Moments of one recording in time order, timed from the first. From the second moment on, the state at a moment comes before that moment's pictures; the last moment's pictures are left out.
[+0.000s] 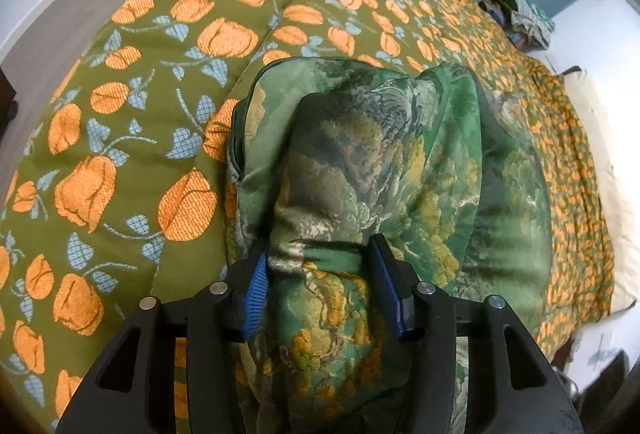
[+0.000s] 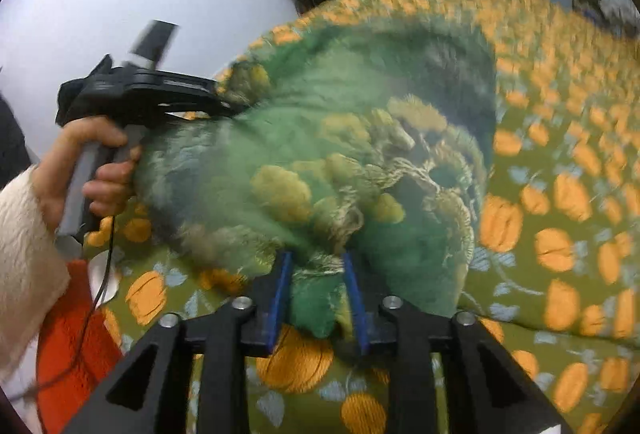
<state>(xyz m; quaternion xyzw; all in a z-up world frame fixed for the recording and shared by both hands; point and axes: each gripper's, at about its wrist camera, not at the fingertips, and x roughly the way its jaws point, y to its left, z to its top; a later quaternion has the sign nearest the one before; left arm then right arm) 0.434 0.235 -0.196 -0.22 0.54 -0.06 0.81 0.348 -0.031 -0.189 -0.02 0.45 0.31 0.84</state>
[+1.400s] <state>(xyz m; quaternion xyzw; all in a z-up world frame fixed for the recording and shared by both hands) 0.412 0.265 -0.223 -0.34 0.56 -0.21 0.73 0.320 -0.108 -0.153 0.02 0.43 0.26 0.86</state>
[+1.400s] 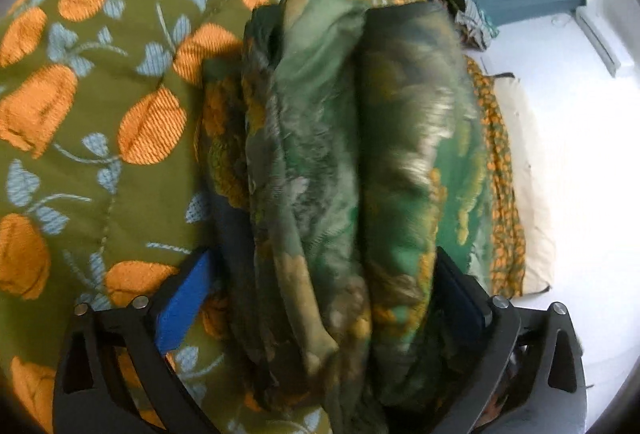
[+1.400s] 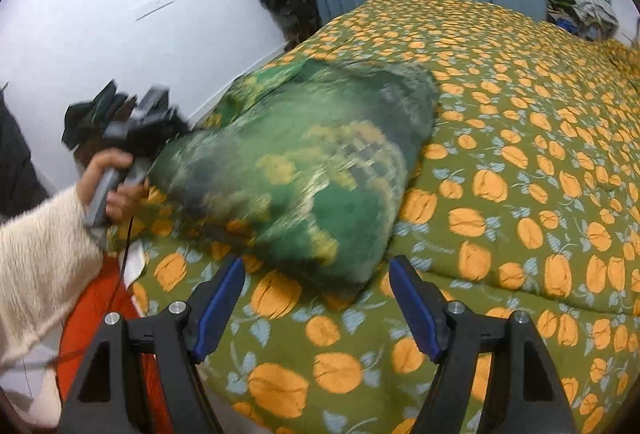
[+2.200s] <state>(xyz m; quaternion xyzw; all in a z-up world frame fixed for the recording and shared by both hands) 0.429 0.252 -0.241 -0.36 0.56 -0.25 0.70 0.477 -0.110 -0.278 0.32 0.52 0.38 0.69</state>
